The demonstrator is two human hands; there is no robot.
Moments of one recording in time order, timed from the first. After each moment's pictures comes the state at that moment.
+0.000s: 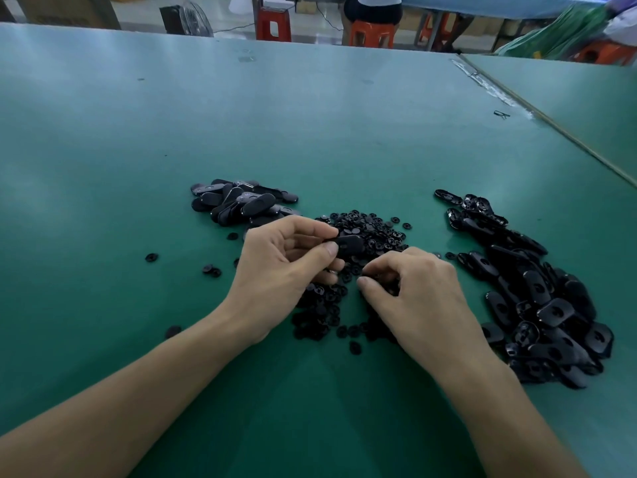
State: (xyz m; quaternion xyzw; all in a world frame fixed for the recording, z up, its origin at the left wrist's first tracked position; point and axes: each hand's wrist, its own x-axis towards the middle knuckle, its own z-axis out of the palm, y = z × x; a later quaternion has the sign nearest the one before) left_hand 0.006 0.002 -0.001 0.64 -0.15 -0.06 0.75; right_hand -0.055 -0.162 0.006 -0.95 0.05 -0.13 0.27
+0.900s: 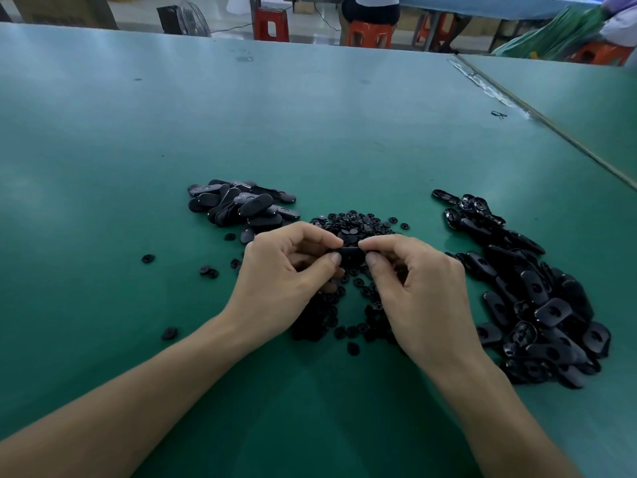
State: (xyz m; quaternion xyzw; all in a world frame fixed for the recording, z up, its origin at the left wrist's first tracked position) left_hand 0.006 0.002 -0.008 0.70 -0.18 -0.04 0.69; right_hand -0.053 -0.154 0.010 -0.90 0.04 -0.24 0.37
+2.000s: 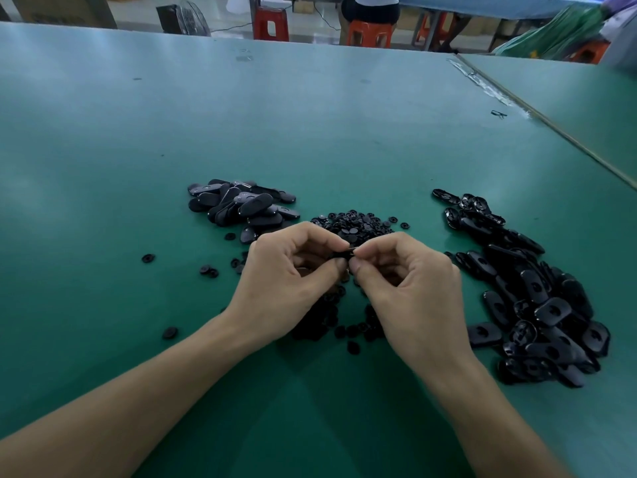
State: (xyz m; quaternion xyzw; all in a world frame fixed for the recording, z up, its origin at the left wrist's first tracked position) left_hand 0.003 0.001 -0.006 0.71 -0.22 -0.02 0.67; right_hand -0.054 -0.145 0.006 -0.83 0.03 -0.23 0.51
